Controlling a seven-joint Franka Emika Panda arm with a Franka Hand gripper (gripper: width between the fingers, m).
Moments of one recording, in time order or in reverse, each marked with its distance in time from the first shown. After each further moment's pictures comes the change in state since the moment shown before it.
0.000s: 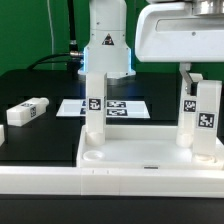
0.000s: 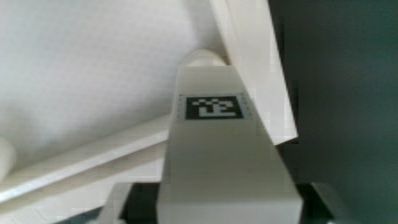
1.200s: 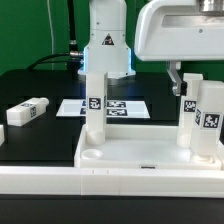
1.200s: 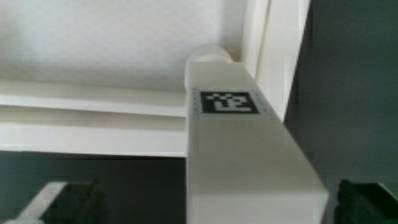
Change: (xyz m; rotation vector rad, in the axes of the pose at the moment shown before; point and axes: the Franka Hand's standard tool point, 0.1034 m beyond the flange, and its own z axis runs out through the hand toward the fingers) arm 0.001 -0.003 -0.001 -0.010 0.005 -0.507
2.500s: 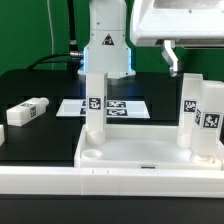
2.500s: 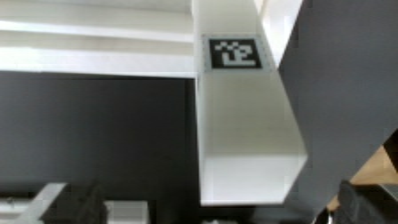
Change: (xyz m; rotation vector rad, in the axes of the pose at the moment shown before) arm -0.010 0.004 -0.026 -0.012 0.371 -0.014
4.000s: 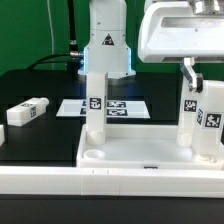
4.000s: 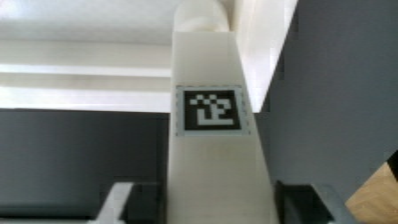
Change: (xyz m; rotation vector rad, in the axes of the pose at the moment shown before) arm -0.015 -0.013 0.017 -0.007 0.023 0.004
